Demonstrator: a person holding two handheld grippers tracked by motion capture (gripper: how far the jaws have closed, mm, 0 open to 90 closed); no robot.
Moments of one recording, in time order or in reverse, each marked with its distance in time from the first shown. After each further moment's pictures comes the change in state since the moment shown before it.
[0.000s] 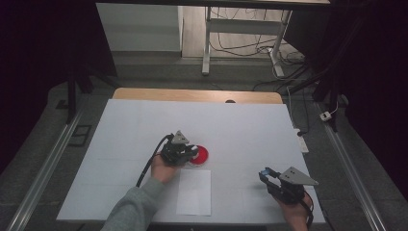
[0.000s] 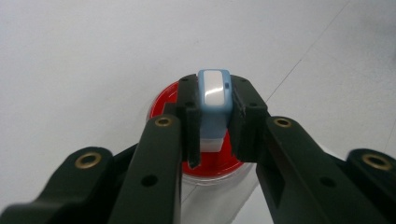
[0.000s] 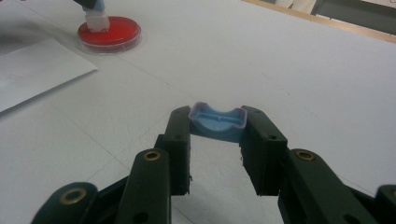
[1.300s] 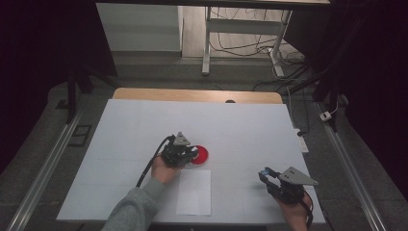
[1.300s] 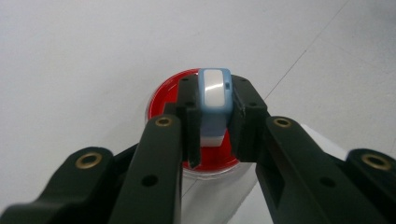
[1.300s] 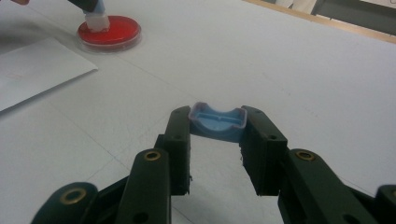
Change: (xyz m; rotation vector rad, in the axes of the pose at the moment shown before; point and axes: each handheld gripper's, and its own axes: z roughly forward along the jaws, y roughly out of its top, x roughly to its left) left arm -0.005 0.001 0.000 0.017 0.026 0.022; right arm 0.000 0.000 0.000 0.006 -0.002 -0.007
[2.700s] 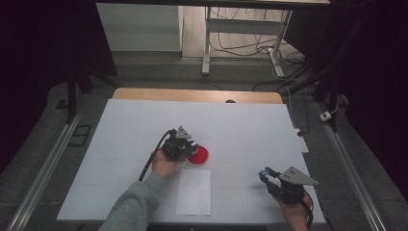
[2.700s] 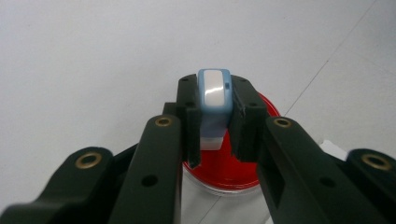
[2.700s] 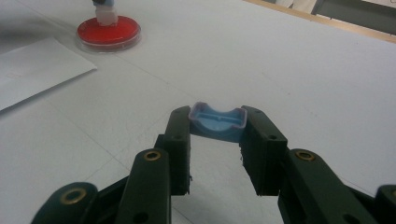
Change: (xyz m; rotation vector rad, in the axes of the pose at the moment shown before) left arm 0.013 0.013 0.006 0.037 0.022 -0.009; right arm -0.001 0.000 0.000 -0.002 0.002 0.002
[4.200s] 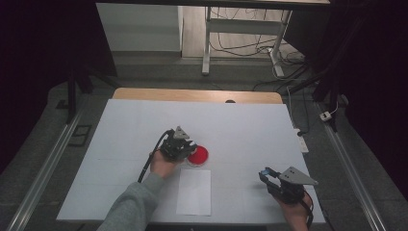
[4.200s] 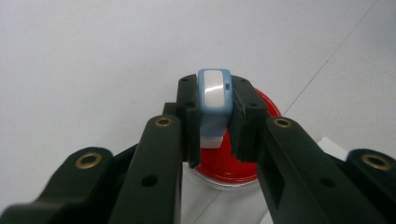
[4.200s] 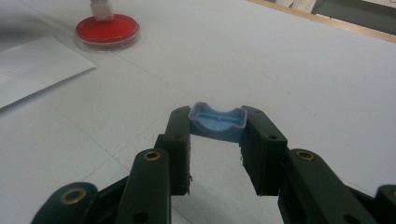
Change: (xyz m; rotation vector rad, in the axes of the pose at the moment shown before) left arm 0.000 -0.001 -0.009 -0.024 0.010 -0.008; right arm 0.000 0.000 0.000 0.006 -0.002 -0.003
